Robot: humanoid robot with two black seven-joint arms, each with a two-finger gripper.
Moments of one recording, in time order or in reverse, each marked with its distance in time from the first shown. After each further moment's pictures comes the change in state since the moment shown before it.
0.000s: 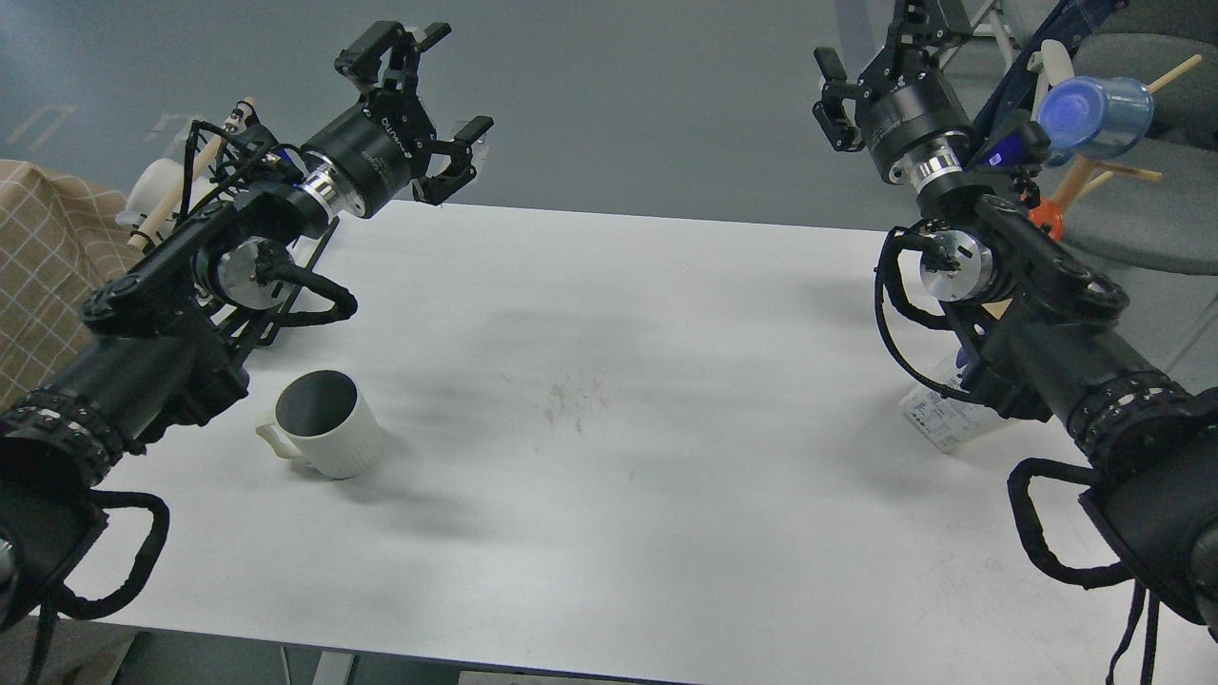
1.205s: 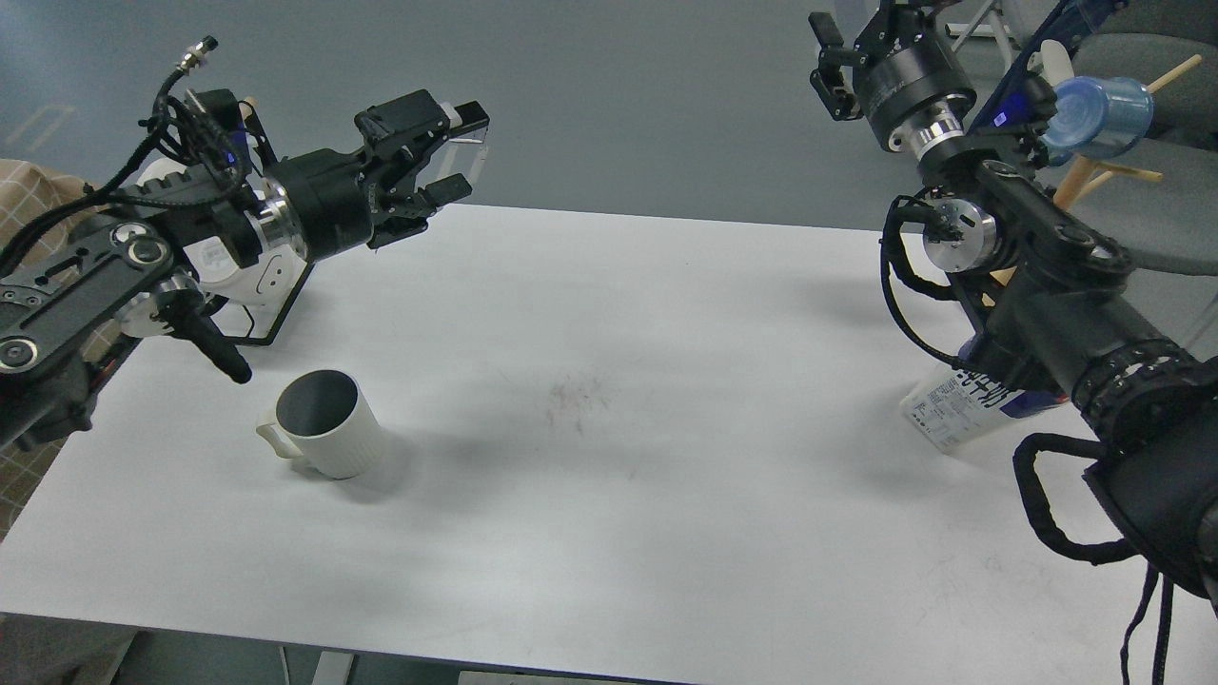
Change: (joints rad) left arm 0.127 0.386 0.060 -0.557 0.608 0.006 0.011; right arm 0.068 0.000 -0.105 -0.026 0.000 0.004 0.000
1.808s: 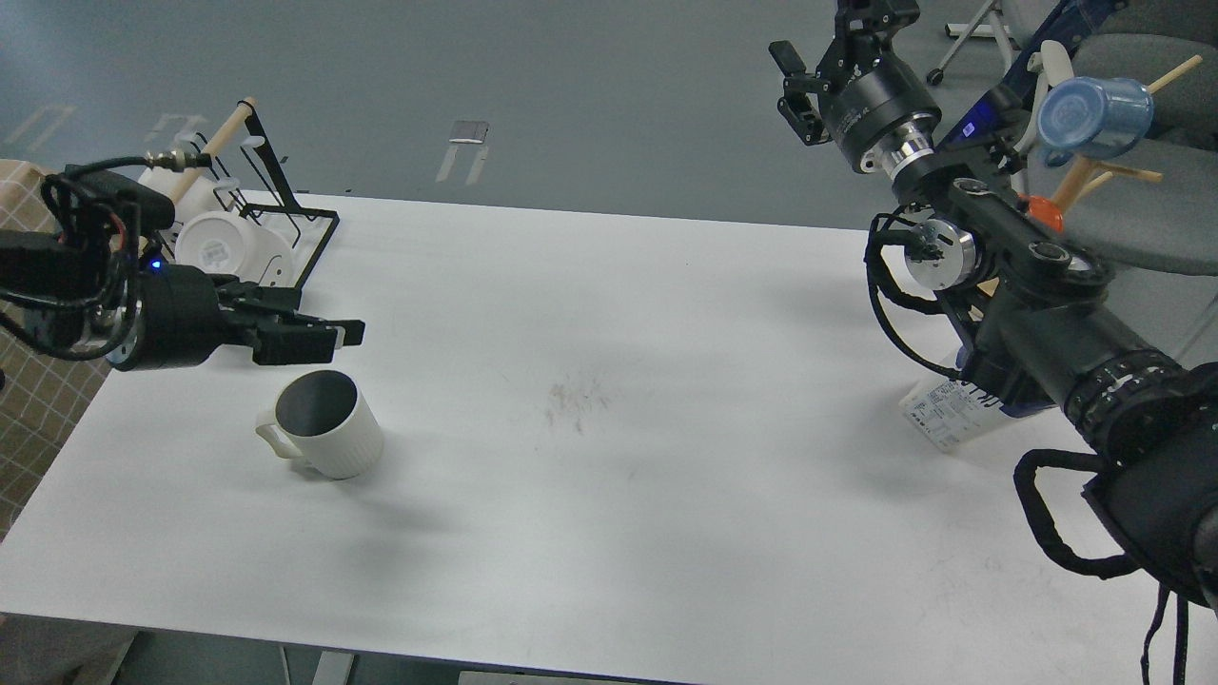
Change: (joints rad) left arm 0.017 0.443 0.238 -0.258 0.813 -0.006 -0.199; right arm -0.023 0.000 -0.060 0.046 -0.001 0.001 0.000
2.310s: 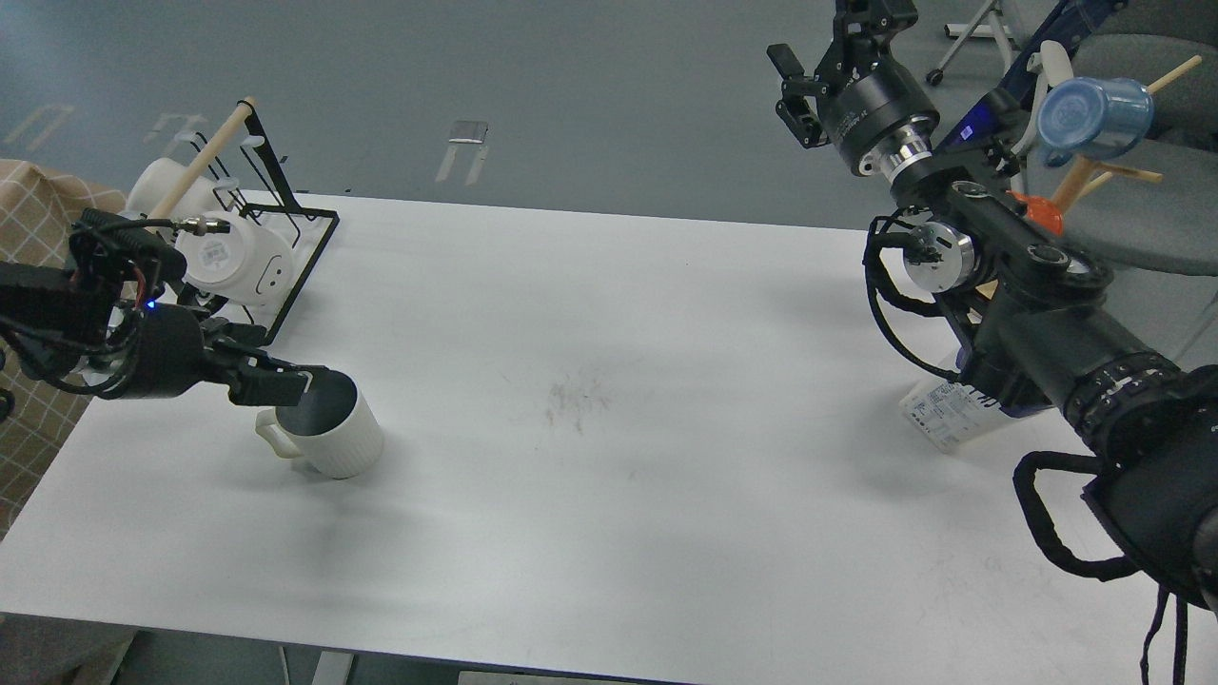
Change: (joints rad) left arm 0.006 -0.062 0.077 0.148 0.111 0.000 -0.021; right arm -0.002 0.000 0.002 0.003 0.000 -0.001 0.000
